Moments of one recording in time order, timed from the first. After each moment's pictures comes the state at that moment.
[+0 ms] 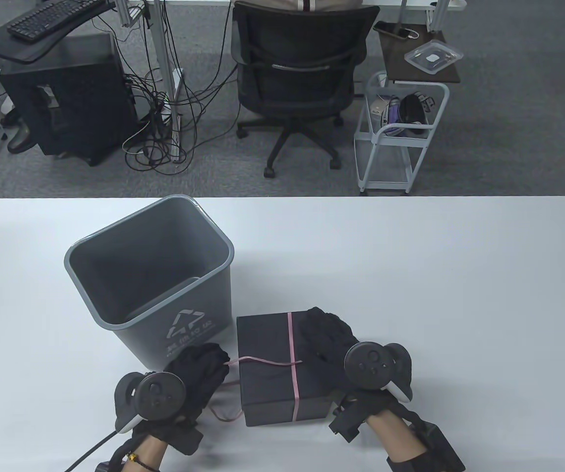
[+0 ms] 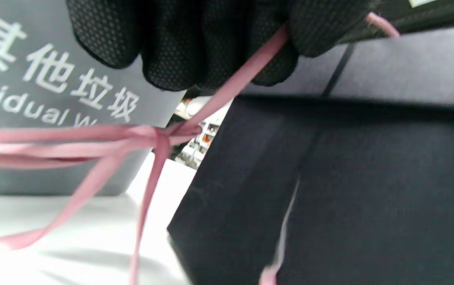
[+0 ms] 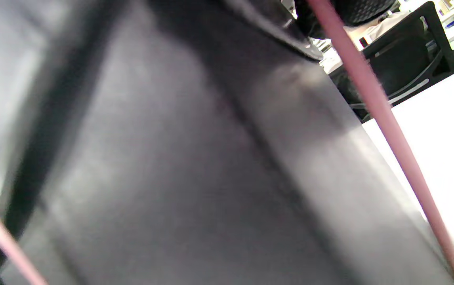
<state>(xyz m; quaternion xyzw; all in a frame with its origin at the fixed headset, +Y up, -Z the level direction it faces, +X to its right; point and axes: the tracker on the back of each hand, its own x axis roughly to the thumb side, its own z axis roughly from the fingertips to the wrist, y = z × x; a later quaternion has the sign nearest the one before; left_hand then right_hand) -0.209 -0.710 -0.239 0.12 -0.21 0.28 0.93 0.106 -0.702 -0.281 0.23 -0.05 0.91 0.35</state>
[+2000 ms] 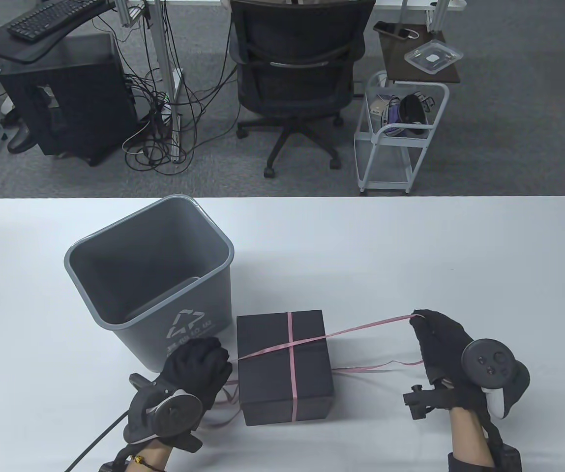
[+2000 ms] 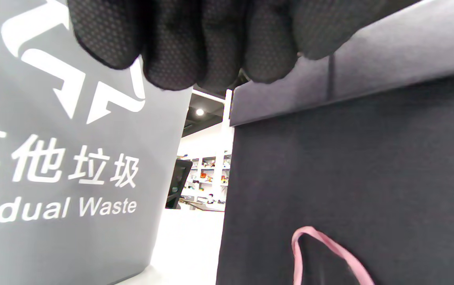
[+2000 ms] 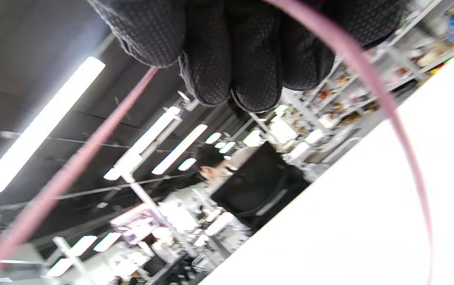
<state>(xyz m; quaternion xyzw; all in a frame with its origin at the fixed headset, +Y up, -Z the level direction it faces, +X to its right) -0.194 -0.702 -0.229 0.20 -0.23 0.14 0.94 0.275 -0.695 -0.284 -0.04 -0.18 0.91 0.38</state>
